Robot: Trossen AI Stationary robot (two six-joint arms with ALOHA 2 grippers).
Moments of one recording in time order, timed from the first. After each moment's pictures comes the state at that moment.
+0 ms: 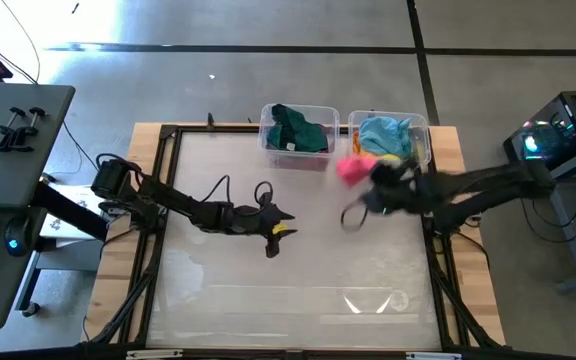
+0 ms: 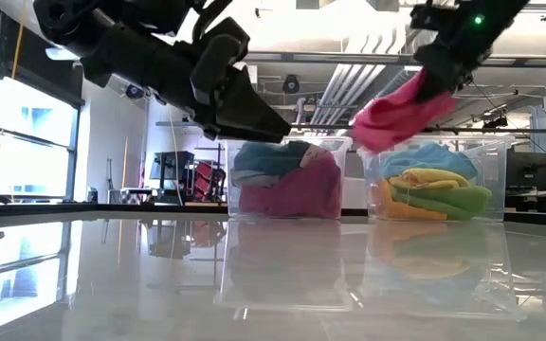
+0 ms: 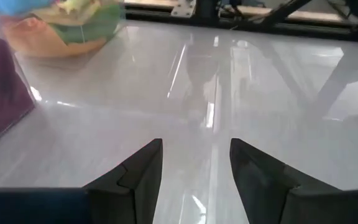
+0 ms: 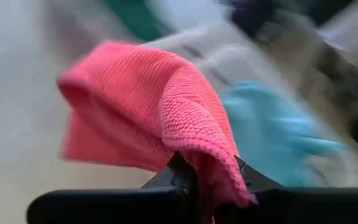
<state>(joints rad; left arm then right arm) -0.16 1.69 0.72 0.54 -0.30 -0.15 0.11 1.13 0.92 -0.98 0.94 0.59</state>
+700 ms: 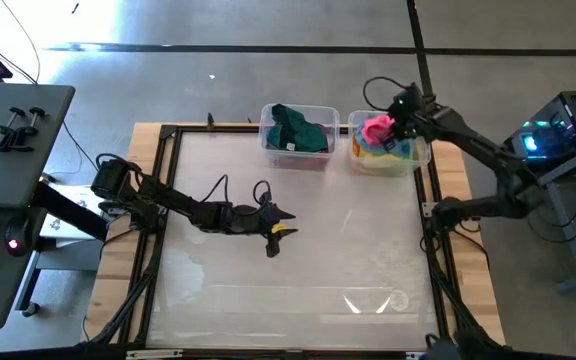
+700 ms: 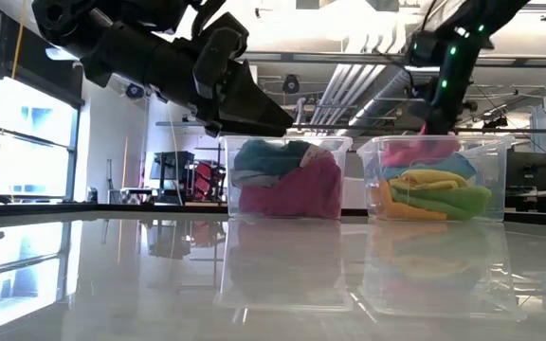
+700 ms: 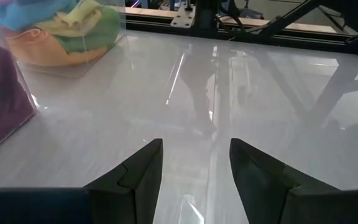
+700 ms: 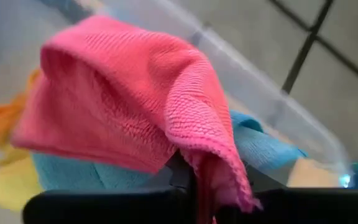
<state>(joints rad) -0.16 1.69 0.72 0.58 -0.30 -0.15 -0.97 1.26 1.01 -0.77 0.25 -0.11</state>
